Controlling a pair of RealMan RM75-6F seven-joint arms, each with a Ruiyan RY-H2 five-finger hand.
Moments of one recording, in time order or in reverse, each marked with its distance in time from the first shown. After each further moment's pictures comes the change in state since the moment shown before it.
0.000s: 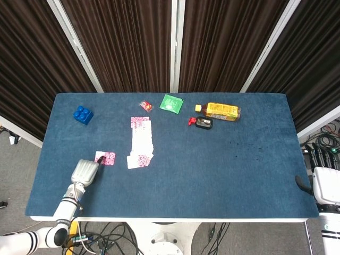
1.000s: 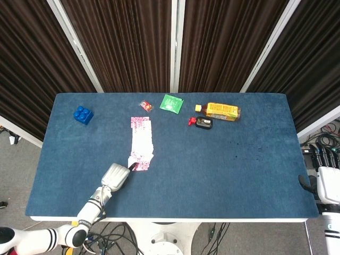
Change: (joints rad) left arm -0.066 -0.127 -0.018 -0.033 0.105 -0.086 0.024; right arm -0.004 0.007 0.005 0.021 0.008 -0.003 0.040
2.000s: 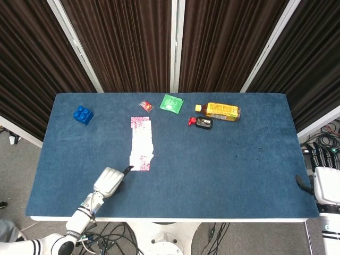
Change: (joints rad) left arm 0.102 0.099 -0.005 -0.138 0.169 0.048 -0.092; right arm -0.001 0.003 -0.001 -0.035 -0.019 0.018 -0.035
